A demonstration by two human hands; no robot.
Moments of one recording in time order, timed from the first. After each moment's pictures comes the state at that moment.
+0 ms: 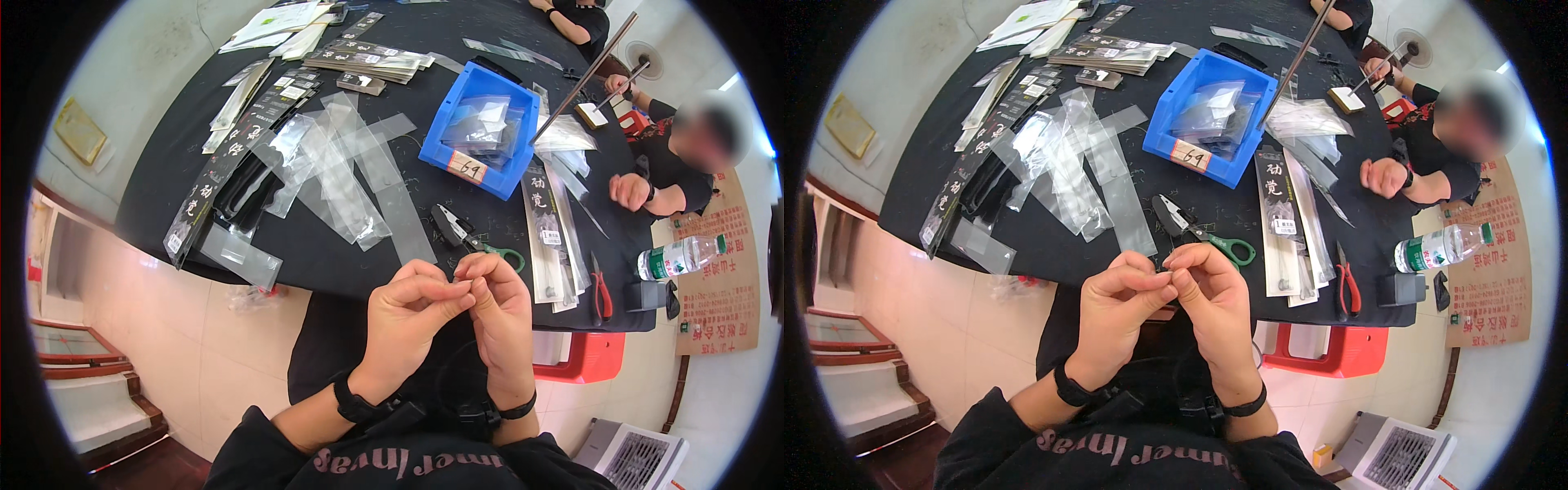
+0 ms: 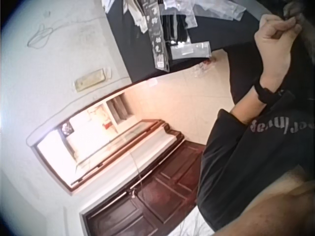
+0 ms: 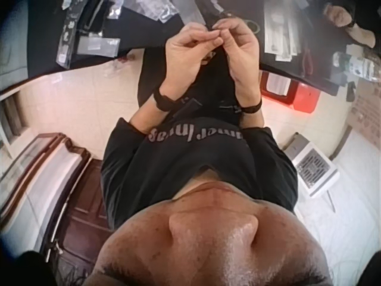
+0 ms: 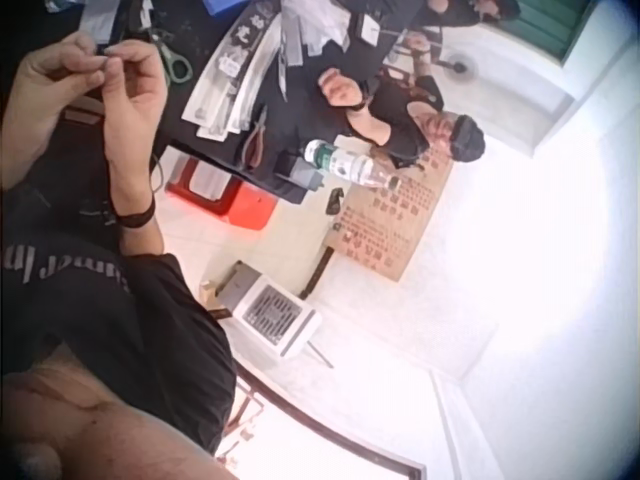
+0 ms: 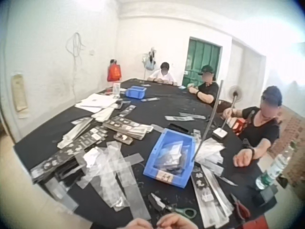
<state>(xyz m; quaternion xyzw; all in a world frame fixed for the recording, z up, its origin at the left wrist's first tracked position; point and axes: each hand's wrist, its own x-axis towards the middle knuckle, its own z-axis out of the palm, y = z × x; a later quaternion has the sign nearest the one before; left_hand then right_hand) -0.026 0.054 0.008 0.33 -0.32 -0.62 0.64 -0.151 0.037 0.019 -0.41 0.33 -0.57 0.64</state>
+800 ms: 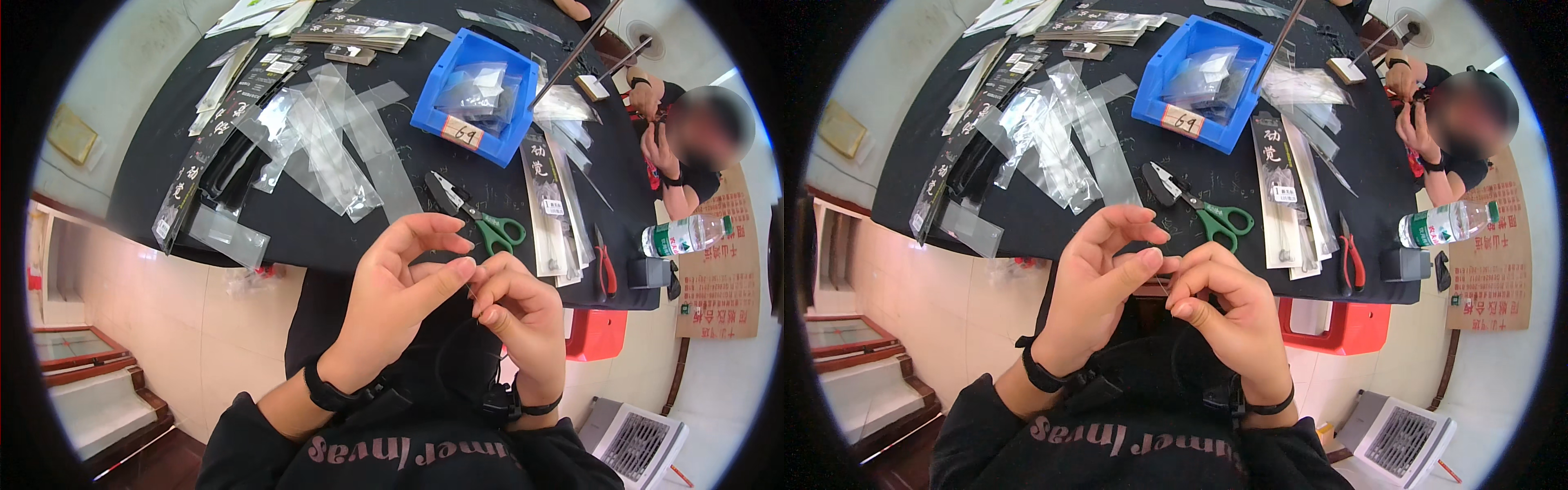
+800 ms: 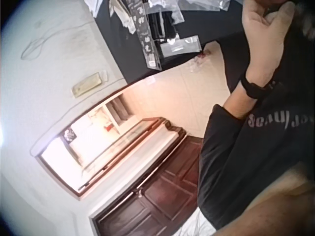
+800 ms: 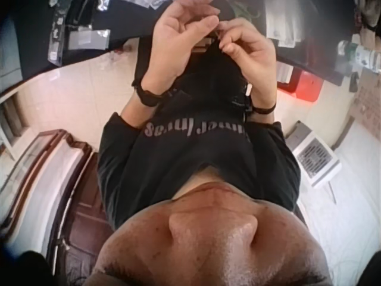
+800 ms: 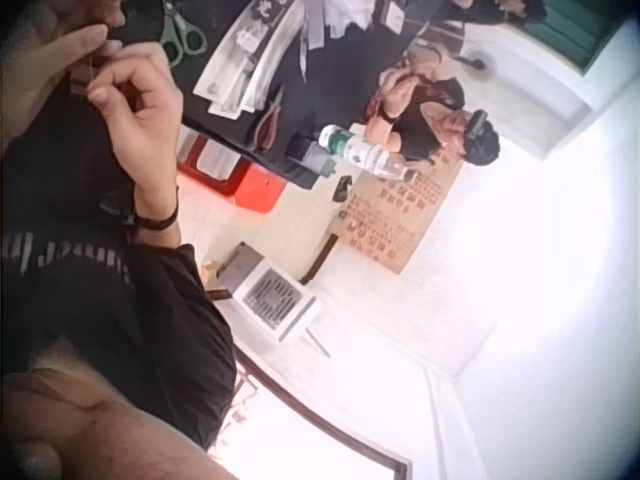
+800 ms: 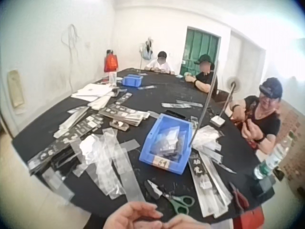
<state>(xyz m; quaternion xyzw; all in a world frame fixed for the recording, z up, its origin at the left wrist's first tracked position) -0.009 0.051 0.036 0.30 -0.29 -0.72 0.55 -0.185 0.058 0.043 -0.60 0.37 -0.44 0.55</state>
